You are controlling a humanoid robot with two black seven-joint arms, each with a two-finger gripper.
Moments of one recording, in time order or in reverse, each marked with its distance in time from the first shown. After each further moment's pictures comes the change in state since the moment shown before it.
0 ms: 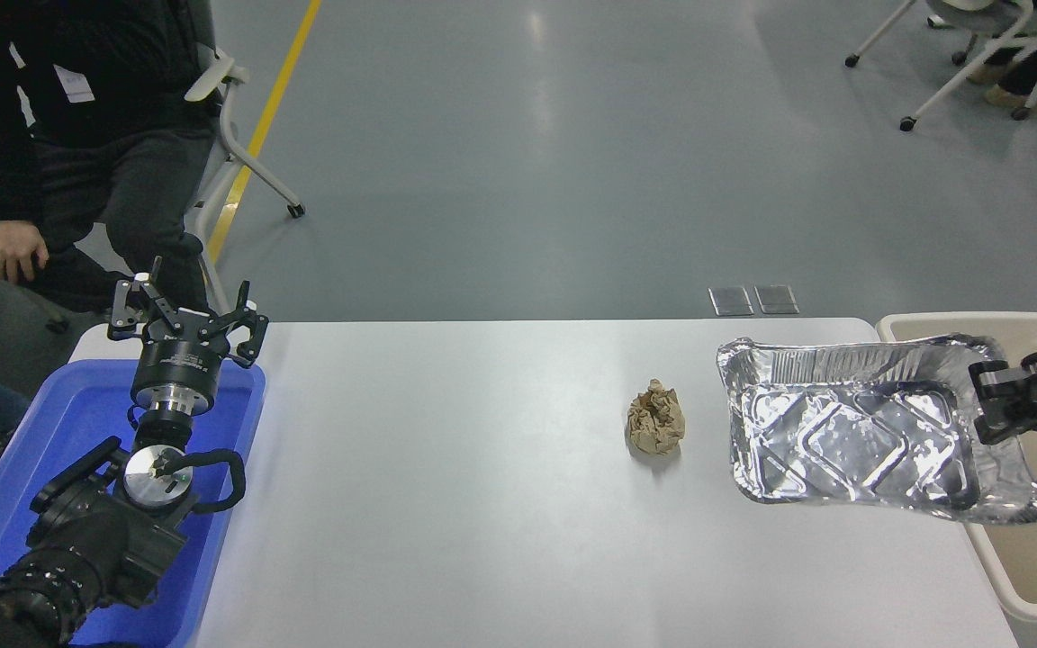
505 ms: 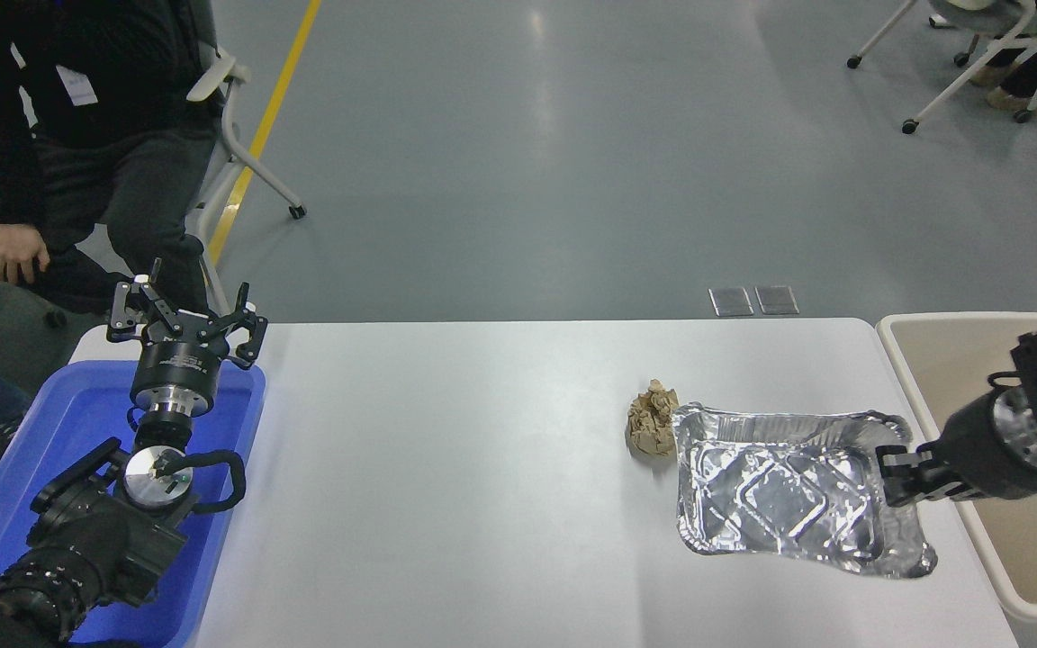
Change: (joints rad) left arm 0.000 0.000 0.000 0.000 0.000 0.000 0.000; right arm -0.323 0.011 0.118 -0.011 0.037 -0.246 -0.001
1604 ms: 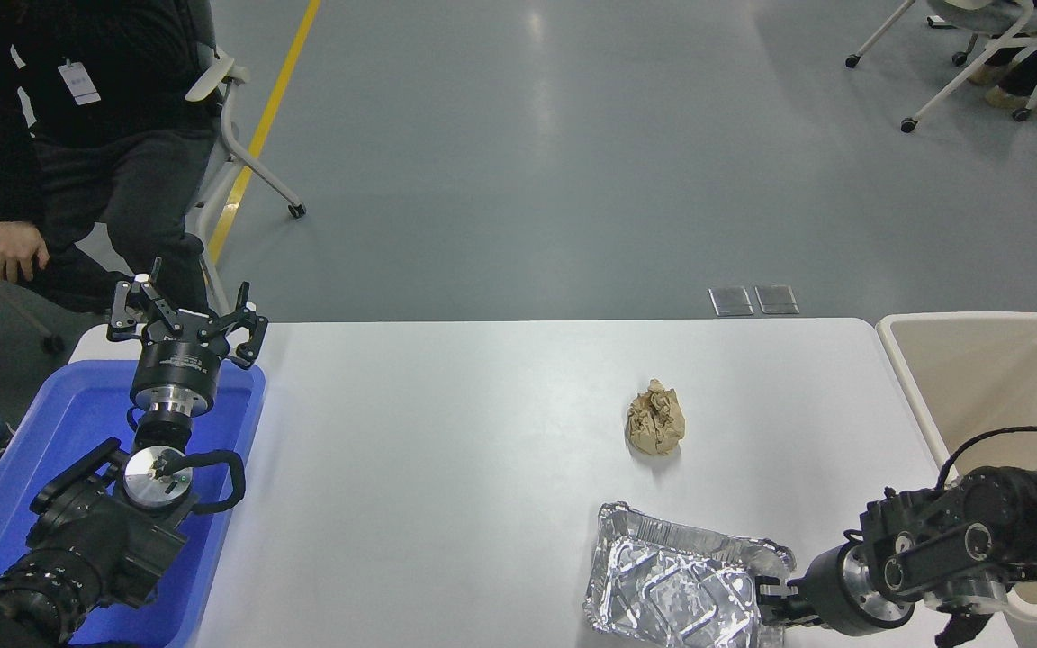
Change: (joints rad) left arm 0.000 0.000 0.000 0.000 -0.001 0.000 0.000; right arm -0.901 0.230 0.383 -0.272 0.085 -0.451 -0.024
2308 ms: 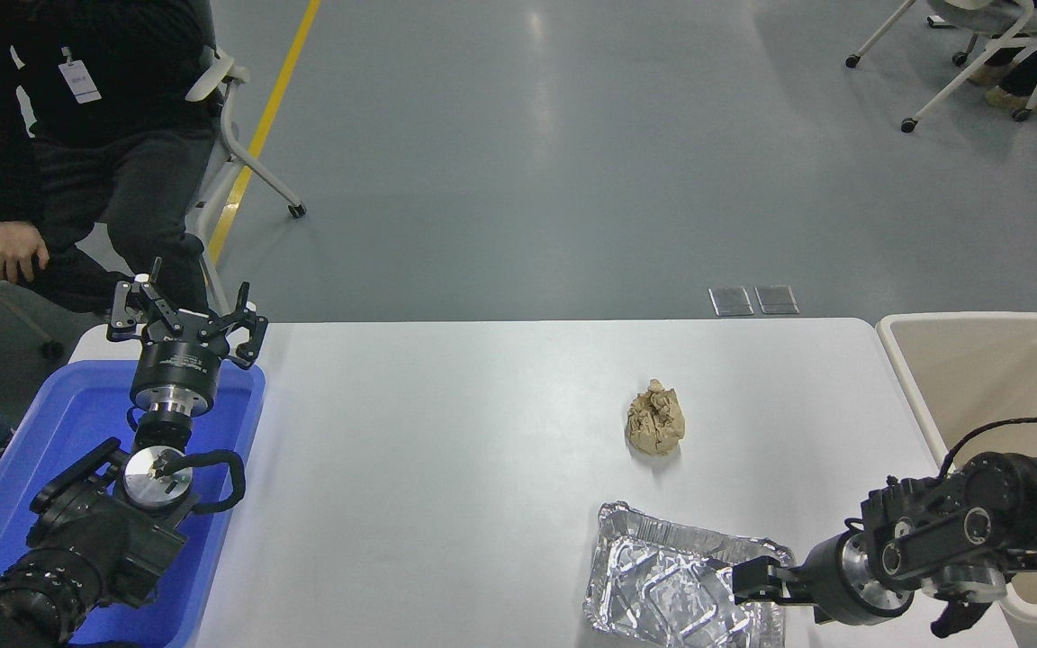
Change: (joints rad) left arm 0.000 0.000 0.000 0.000 0.000 0.000 0.000; right arm 0.022 0.000 -0.001 0.003 0.059 0.005 -0.007
